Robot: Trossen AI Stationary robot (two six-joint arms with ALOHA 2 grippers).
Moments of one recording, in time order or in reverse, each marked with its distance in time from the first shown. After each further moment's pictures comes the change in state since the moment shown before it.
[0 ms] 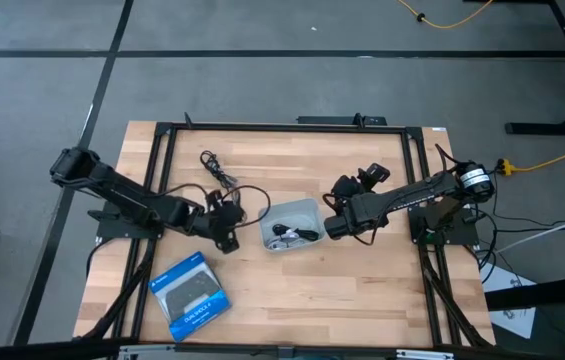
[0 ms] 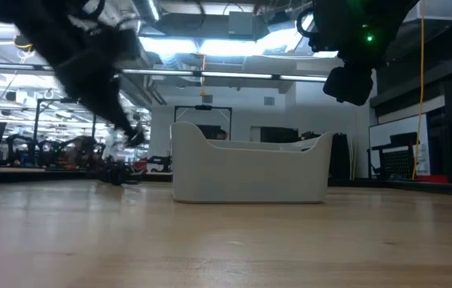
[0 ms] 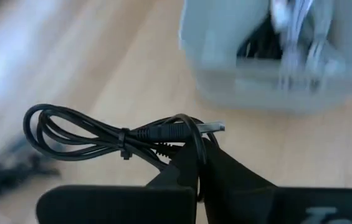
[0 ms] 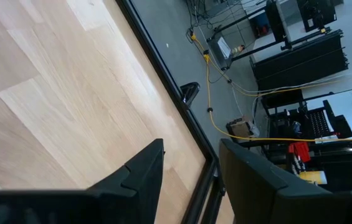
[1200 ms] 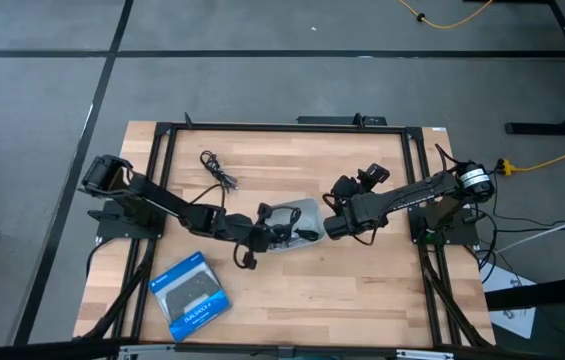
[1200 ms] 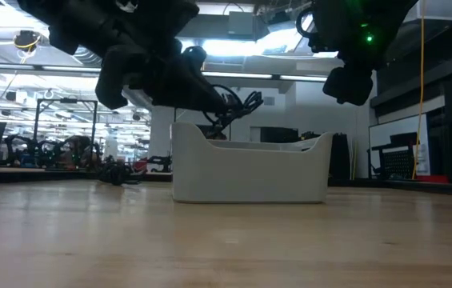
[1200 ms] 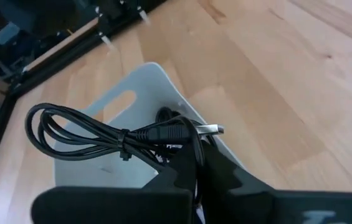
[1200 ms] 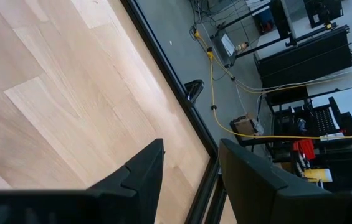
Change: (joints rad) left arm 0.056 0.322 0.101 0.673 0.314 0.885; right arm 0.000 0.000 0.000 0.011 -0.018 -0.001
